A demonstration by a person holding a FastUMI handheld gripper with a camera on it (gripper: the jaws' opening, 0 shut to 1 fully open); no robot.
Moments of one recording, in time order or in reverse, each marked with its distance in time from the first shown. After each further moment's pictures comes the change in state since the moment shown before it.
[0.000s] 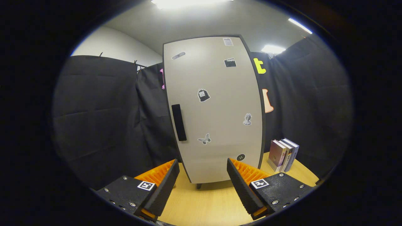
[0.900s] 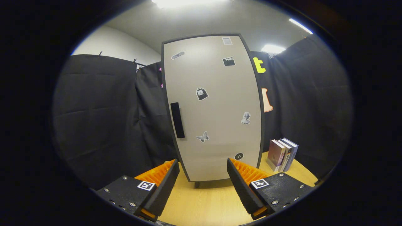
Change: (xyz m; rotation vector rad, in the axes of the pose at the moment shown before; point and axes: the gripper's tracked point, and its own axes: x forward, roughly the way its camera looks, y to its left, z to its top) arm 0.000 -0.001 -0.001 -0.006 0.010 -0.008
